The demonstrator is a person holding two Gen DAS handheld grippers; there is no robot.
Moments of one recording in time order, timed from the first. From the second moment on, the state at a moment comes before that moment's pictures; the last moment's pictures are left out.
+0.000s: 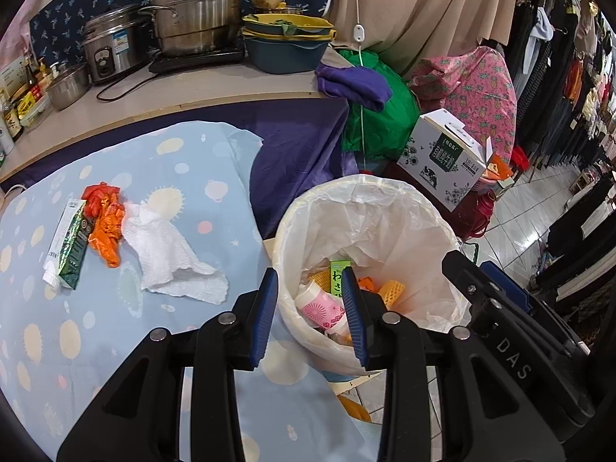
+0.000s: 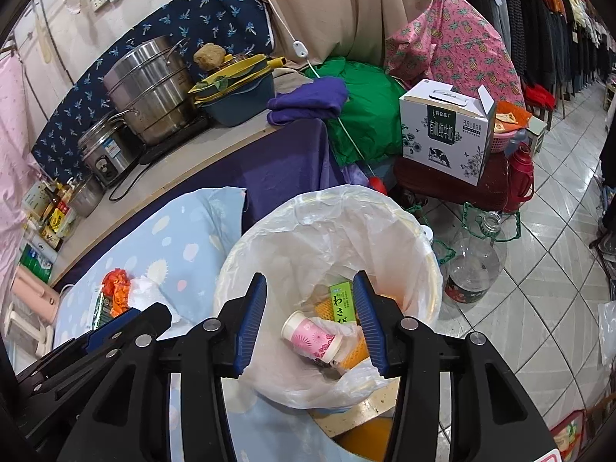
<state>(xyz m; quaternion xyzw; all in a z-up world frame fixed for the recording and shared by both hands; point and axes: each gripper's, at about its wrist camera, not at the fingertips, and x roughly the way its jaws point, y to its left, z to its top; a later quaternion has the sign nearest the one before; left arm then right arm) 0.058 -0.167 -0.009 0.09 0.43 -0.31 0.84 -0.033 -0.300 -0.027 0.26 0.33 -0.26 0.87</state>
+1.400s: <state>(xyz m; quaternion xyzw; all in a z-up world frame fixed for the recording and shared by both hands) 0.141 0.084 -0.032 -0.02 0.45 -0.08 0.89 0.067 -0.157 -0.043 0.18 0.38 -0.16 0.89</state>
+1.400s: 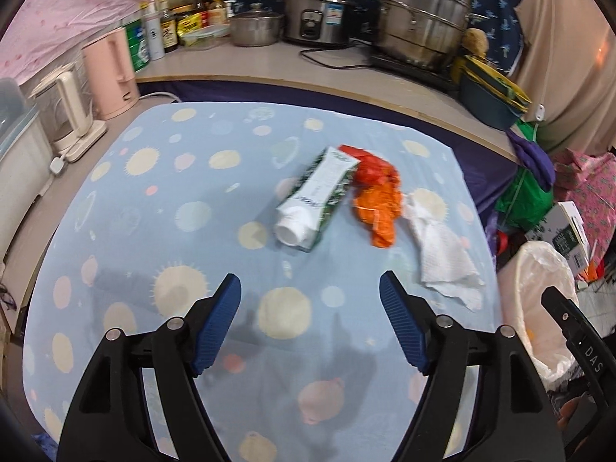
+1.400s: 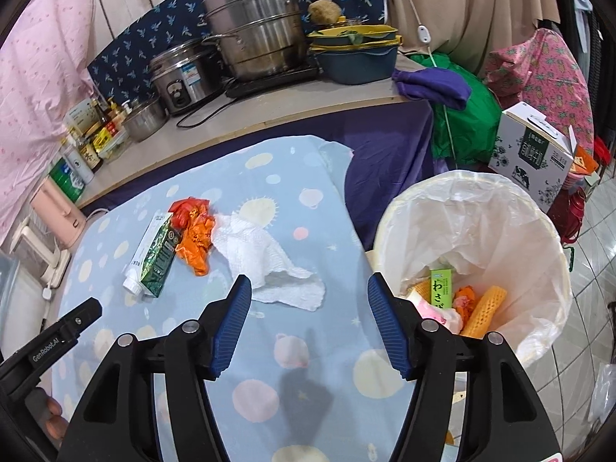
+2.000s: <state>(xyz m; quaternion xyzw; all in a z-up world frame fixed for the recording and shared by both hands) 0.205 0.087 -0.071 0.01 0.46 -0.06 0.89 0.157 -0.149 -0.095 0.16 0.42 -0.15 0.88</state>
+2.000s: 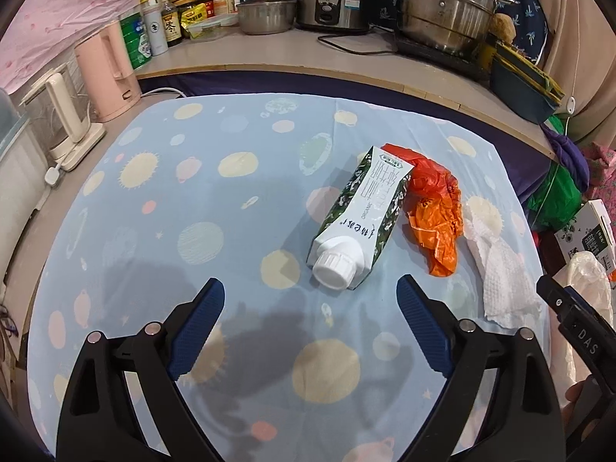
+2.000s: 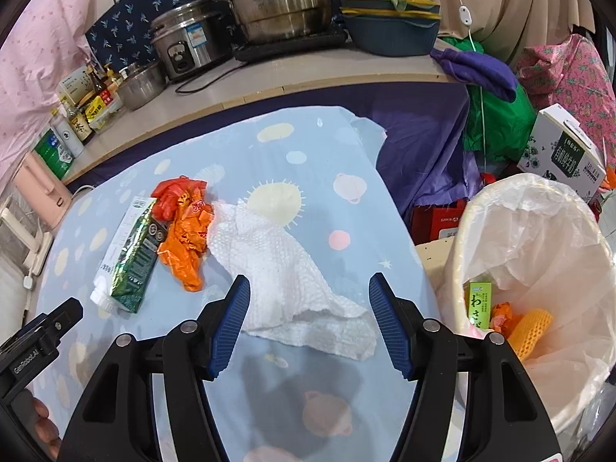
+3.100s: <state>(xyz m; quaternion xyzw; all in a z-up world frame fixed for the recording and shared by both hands) 0.248 0.053 -0.117 0.03 0.48 -0.09 0.87 0.182 -0.142 -0.136 0.15 0.47 -0.12 0.86</state>
